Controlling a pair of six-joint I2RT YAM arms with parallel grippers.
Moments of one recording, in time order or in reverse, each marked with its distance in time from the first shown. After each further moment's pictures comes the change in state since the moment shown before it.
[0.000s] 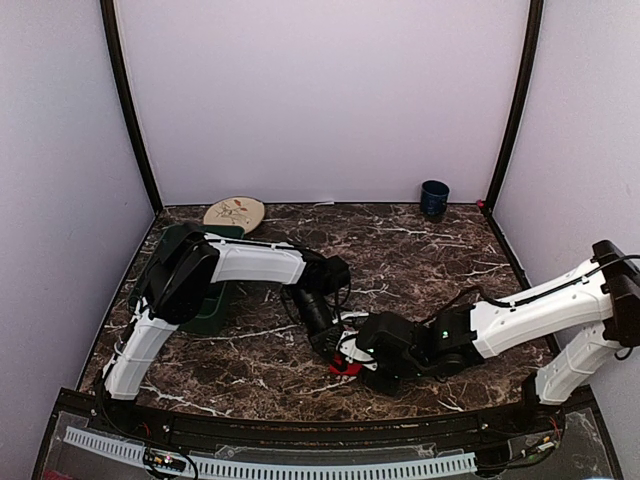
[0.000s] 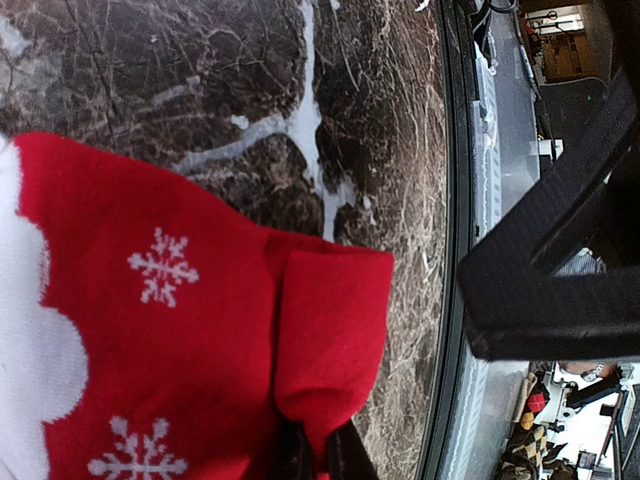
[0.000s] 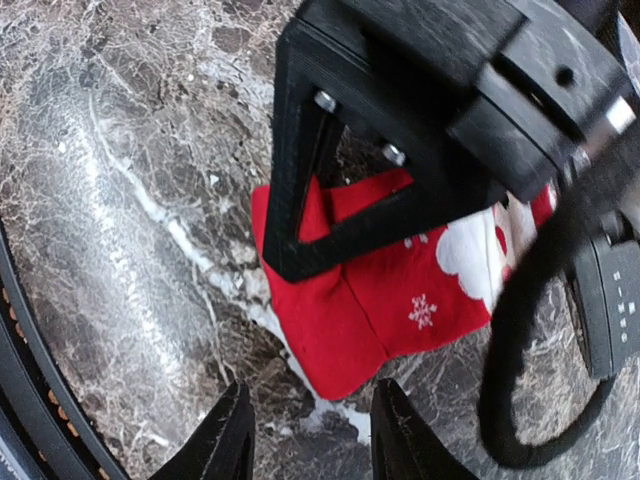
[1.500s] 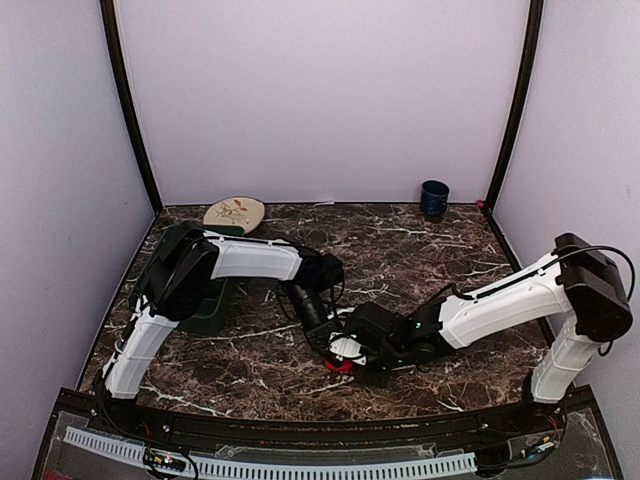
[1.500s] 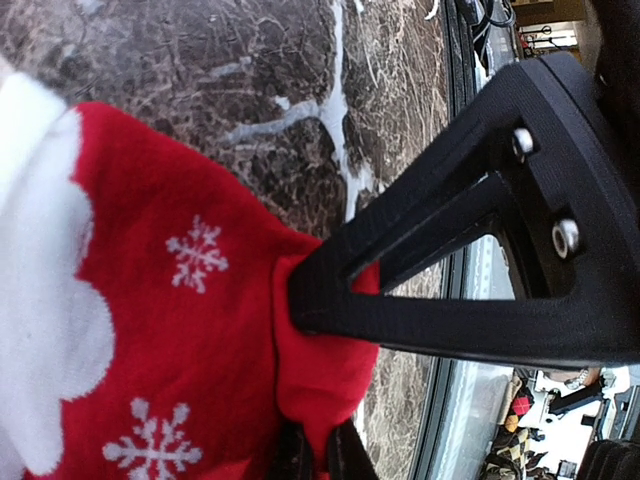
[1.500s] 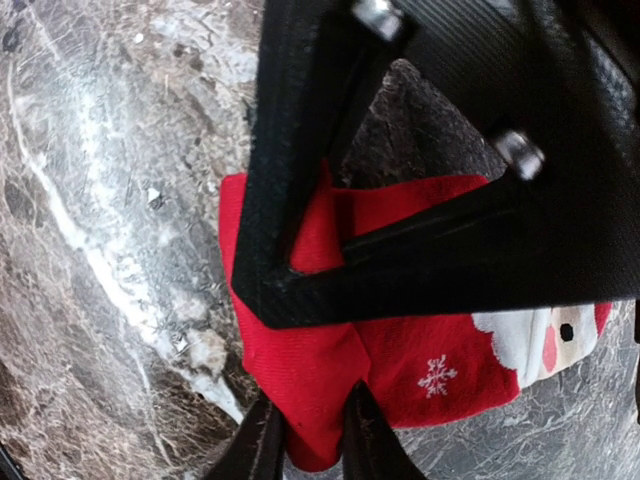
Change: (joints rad) left arm 0.033 0.011 0.005 -0.030 0.026 0.000; right arm -0.113 0.183 0.054 0.067 -0.121 -0.173
